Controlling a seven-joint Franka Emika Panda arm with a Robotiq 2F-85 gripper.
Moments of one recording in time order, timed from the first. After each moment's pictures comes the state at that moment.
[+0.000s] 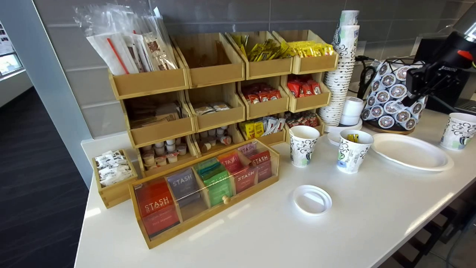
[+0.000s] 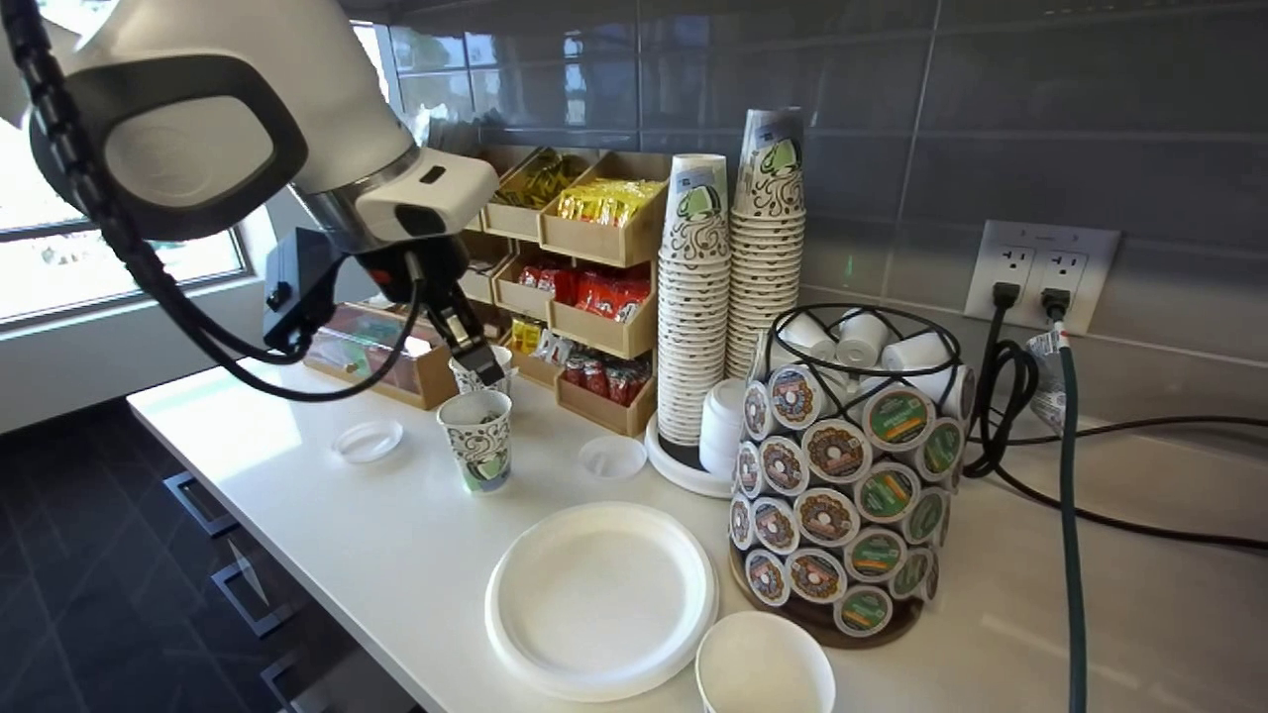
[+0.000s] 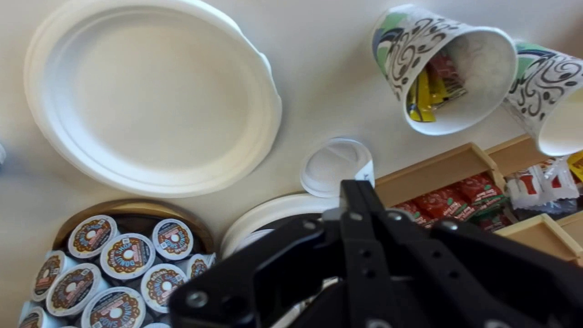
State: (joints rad) arm -0.35 -0.48 -0.10 -2.74 0.04 2.67 0.26
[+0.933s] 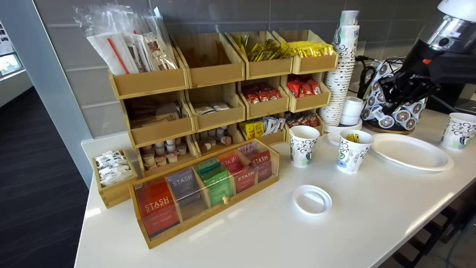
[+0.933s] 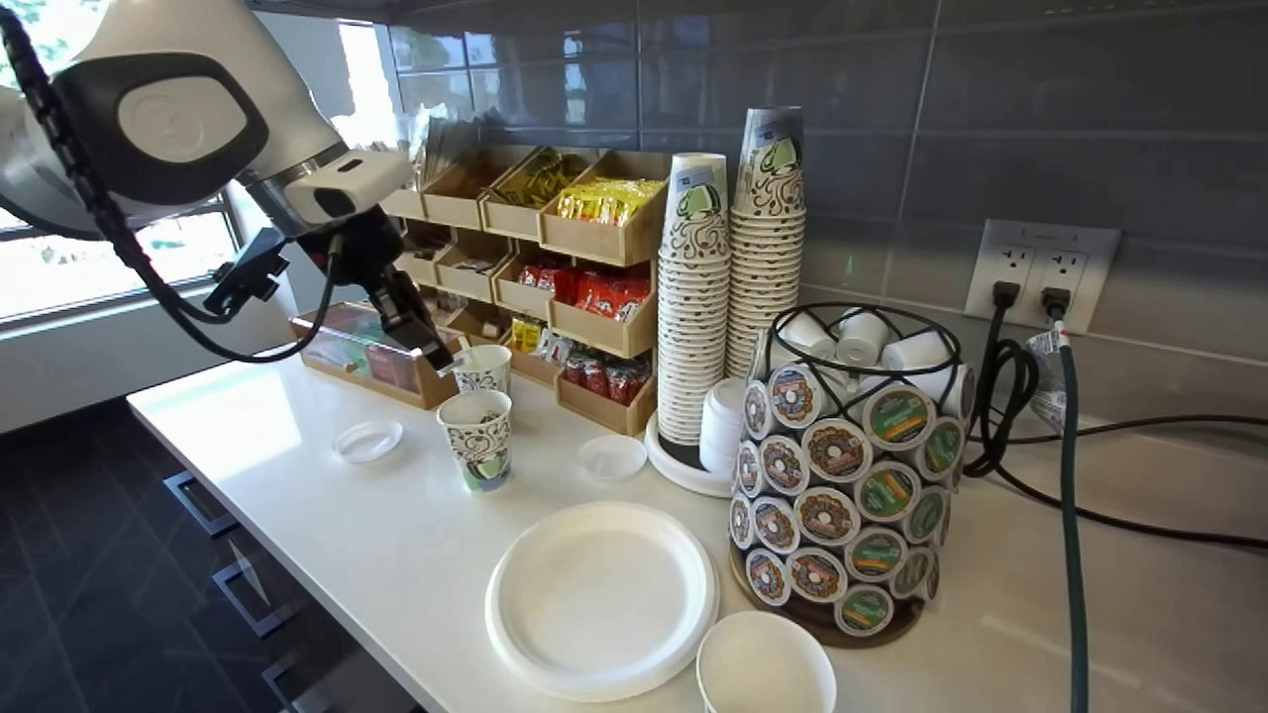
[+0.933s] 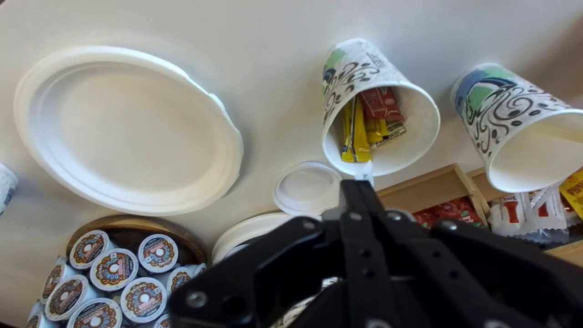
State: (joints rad) arm -0.41 -0.47 0.23 -2.72 -0.16 2.62 0.76
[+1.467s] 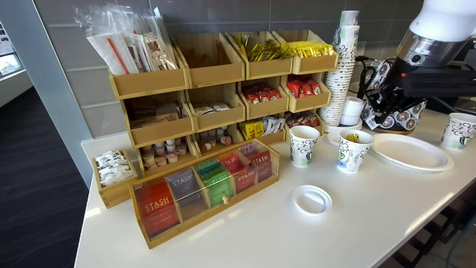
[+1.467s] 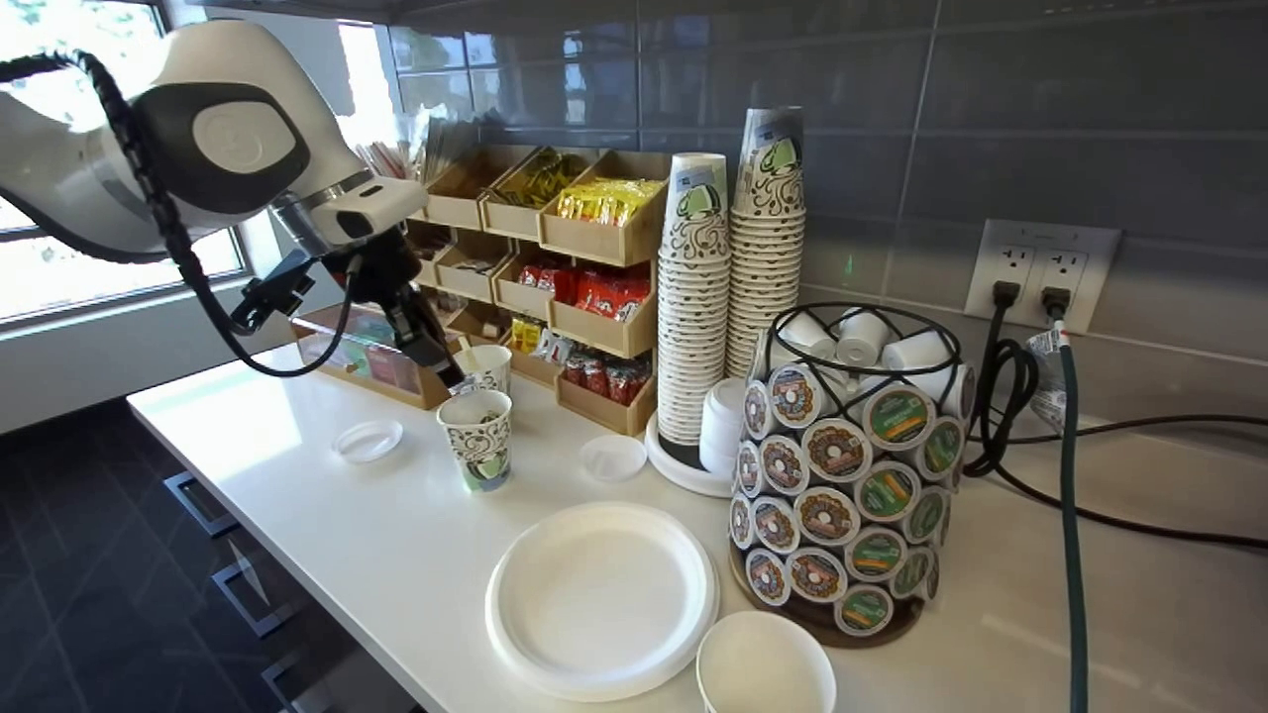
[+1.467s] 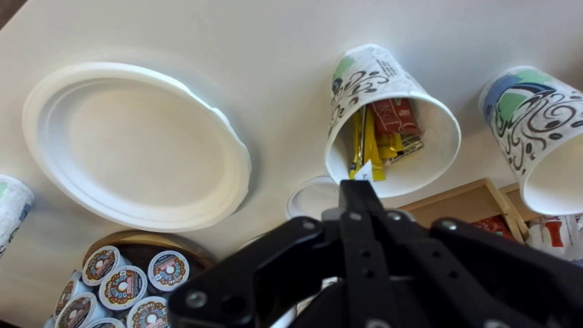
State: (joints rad) arm -0.42 -0.34 0.25 -2.66 -0.32 2.60 0.95
